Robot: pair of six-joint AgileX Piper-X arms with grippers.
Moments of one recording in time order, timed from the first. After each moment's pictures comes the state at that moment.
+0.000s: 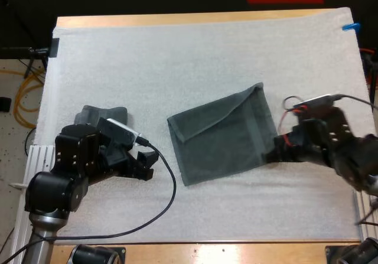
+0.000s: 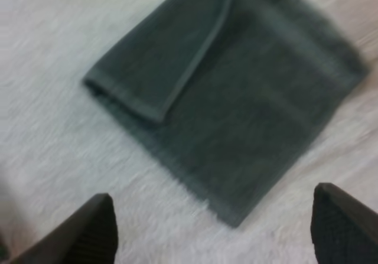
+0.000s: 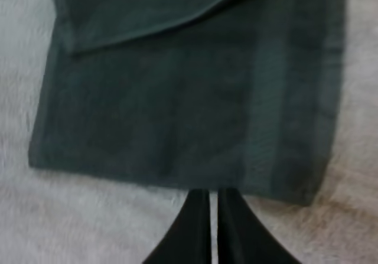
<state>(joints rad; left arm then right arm) -0.20 0.79 -0.85 1.01 0.41 -1.70 0.56 1.08 -0.97 0.99 -0.07 -1.64</state>
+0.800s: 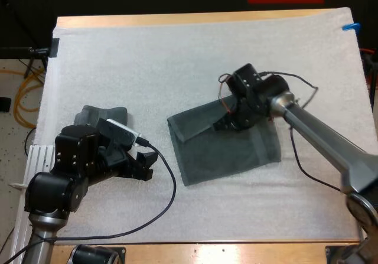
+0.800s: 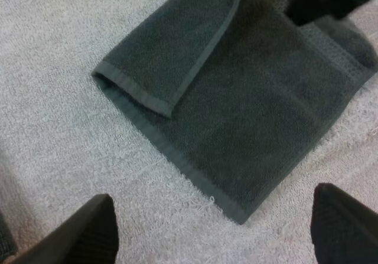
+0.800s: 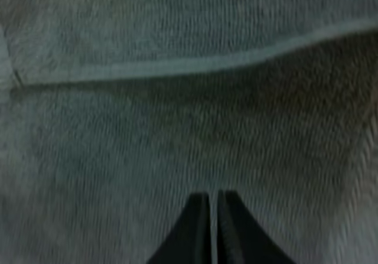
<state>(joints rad) -0.20 0.79 -0.85 1.02 0.39 -1.69 0.58 1.84 -1.41 0.99 -0.14 -1.69</state>
